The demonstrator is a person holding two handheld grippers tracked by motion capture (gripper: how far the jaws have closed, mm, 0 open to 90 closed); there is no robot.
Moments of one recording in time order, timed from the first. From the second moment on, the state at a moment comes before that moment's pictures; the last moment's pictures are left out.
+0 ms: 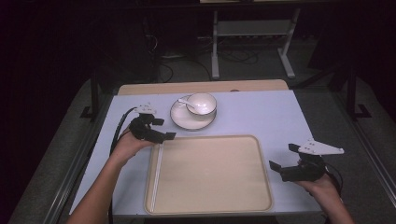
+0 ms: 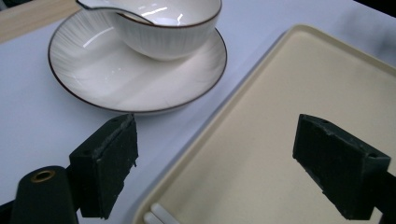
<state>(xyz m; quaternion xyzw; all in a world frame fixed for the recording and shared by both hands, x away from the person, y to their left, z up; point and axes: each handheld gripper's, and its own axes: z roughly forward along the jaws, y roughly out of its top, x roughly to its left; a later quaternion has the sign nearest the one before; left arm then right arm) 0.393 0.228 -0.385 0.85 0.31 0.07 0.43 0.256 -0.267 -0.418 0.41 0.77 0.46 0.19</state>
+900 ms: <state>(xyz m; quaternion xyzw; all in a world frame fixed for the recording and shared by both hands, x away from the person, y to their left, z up) 0.475 0.210 -0.360 0.84 0.33 0.09 0.43 0.256 -0.270 -0.418 0.41 0.77 0.46 0.19</state>
